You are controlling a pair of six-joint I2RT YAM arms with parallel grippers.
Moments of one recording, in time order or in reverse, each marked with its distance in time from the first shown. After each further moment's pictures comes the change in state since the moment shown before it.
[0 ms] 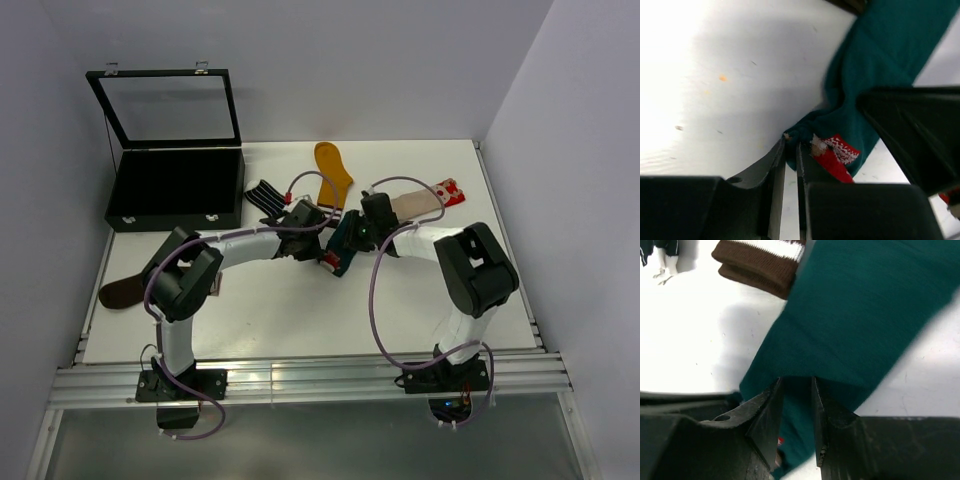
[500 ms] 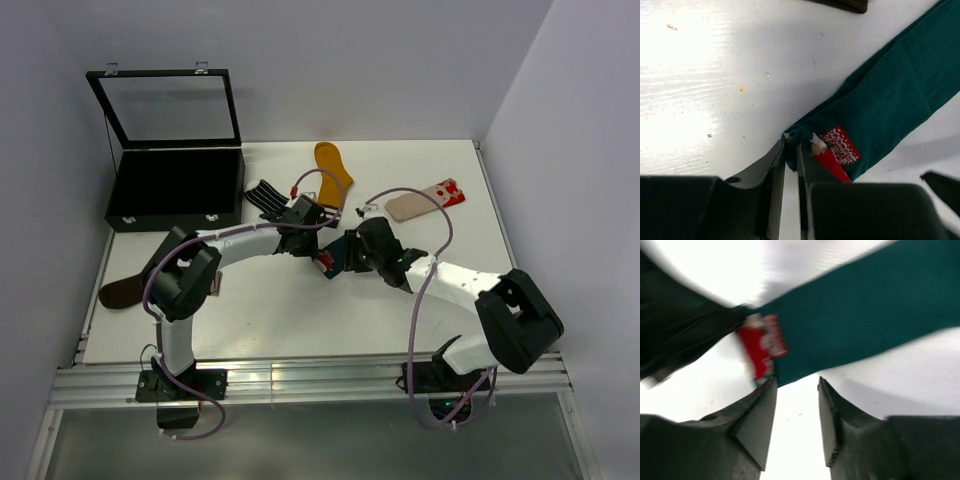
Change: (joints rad) left arm 0.014 0.002 0.059 -0.092 -0.036 0.180; right arm 0.157 -0.349 -0.213 -0.065 0.204 -0.089
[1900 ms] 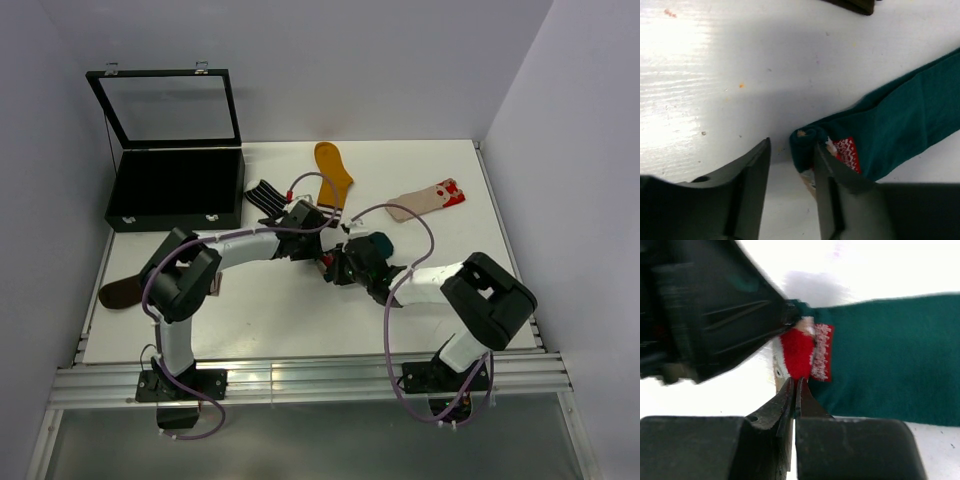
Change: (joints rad) left arm -0.008 -0.005 -0.048 0.063 -0.004 -0.059; right arm 0.171 0.148 -0.122 0.390 0.073 -0.002
